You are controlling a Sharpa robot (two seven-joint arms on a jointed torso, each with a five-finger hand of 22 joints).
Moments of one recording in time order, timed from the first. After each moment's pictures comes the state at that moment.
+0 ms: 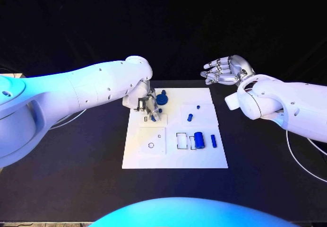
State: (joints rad) left arm 1.42 -0.37 -0.21 0.98 -0.82 0.63 -0.70; left_hand 1.16 -0.09 0.66 0.24 0.05 0.84 0.08 0.60 1.03 1.22 0.00 1.17 1.02 1.47 -0.06 1.57 1.31 0.05 1.47 0.04 1.46 1.31; right arm 1.36 -0.73 -0.18 1.38 -0.48 -0.54 0.16; right_hand 1.35 -0.22 0.33 0.19 0.27 0.82 0.21 0.25 0.23 0.97 0.17 0.38 0.08 1.10 0.12 0.13 0.51 0.18 1.07 0.23 0.07 0.11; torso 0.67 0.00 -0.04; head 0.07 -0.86
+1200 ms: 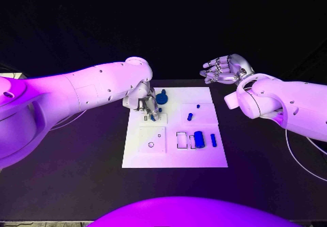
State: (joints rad) left arm 1.41 -0.37 -0.21 0.97 -0.85 0.60 -0.70; left_hand 1.14 -0.10 0.70 0.19 0.05 0.84 0.08 0.59 1.03 1.22 0.00 1.17 1.02 1.47 -0.06 1.57 1.31 0.05 1.47 0.04 1.47 1.31; right arm 1.36 -0.73 -0.18 1.38 -0.48 -0.54 0.16; right_hand 1.35 -0.22 0.33 0.19 0.27 0.82 0.21 0.25 0.23 0.97 0.17 0.38 0.08 1.10 0.12 0.13 0.52 0.18 1.07 0.23 0.07 0.11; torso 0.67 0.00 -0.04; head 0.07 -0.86
